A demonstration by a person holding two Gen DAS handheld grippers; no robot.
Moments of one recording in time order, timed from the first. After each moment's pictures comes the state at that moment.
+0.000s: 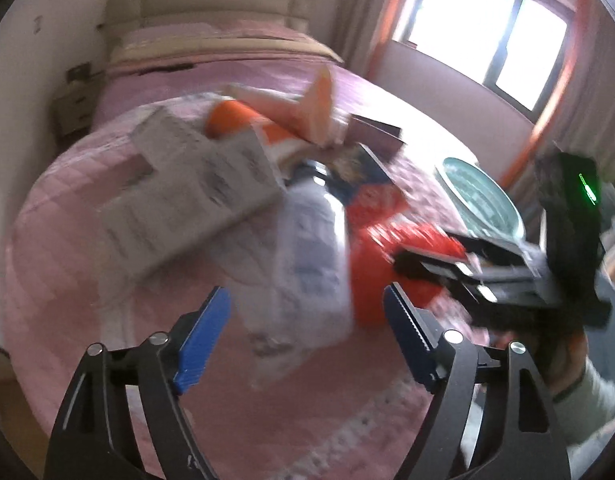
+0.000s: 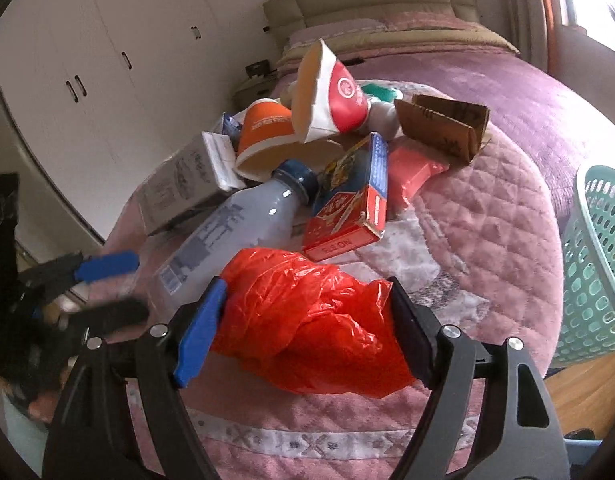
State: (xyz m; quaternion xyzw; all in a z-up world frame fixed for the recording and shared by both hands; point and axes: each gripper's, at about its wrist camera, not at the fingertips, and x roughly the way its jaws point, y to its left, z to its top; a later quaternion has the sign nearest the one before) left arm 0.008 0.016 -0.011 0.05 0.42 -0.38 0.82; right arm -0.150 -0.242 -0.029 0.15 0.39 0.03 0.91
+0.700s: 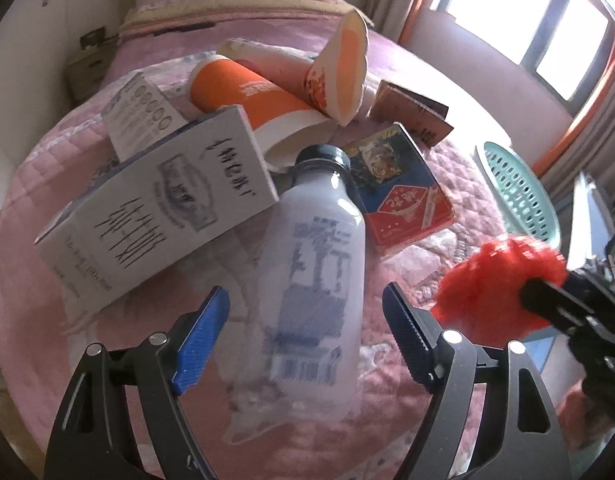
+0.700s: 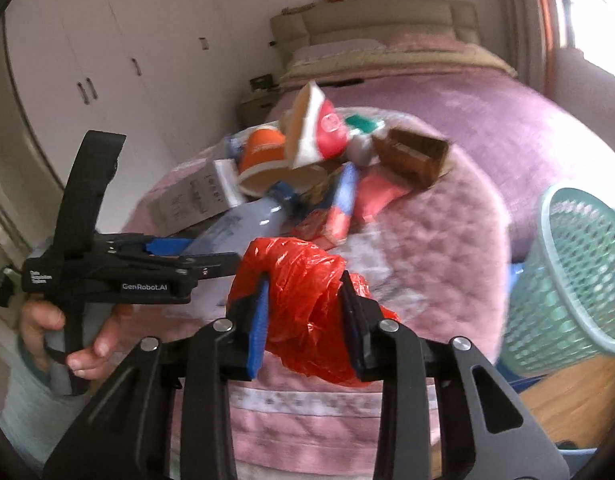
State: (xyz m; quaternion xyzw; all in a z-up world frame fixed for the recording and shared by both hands) left arm 0.040 -0.049 -0.035 0.09 0.49 -0.33 0.80; right arm -0.197 -0.264 0.002 0.11 0.36 0.00 0.93
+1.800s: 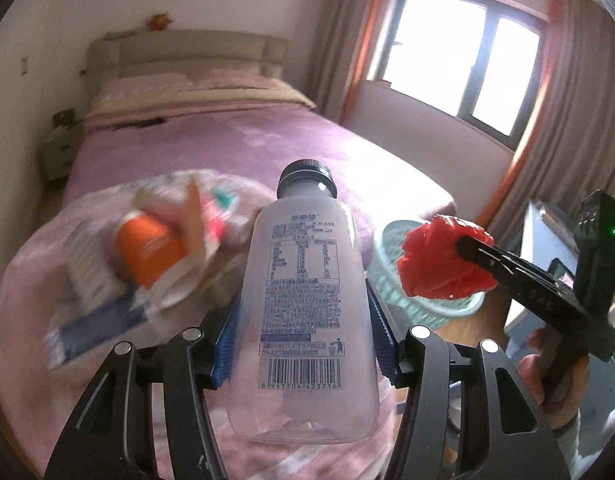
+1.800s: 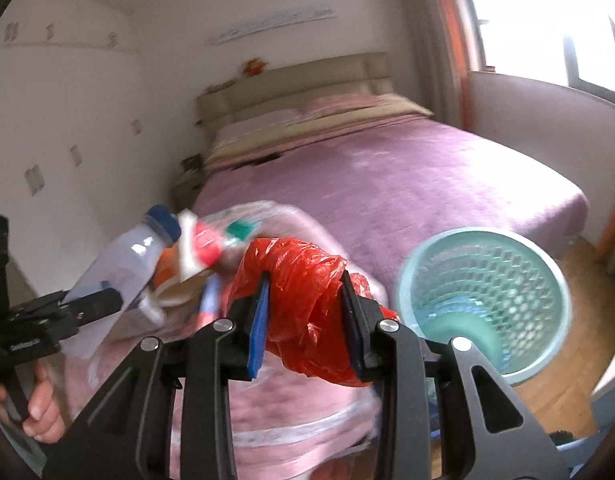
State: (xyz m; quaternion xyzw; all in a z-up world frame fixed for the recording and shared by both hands) left arm -0.035 -0.119 0.069 0.04 0.33 -0.43 0.84; right arm -0.252 -0.401 0.063 0.18 0.24 -0.15 0.94
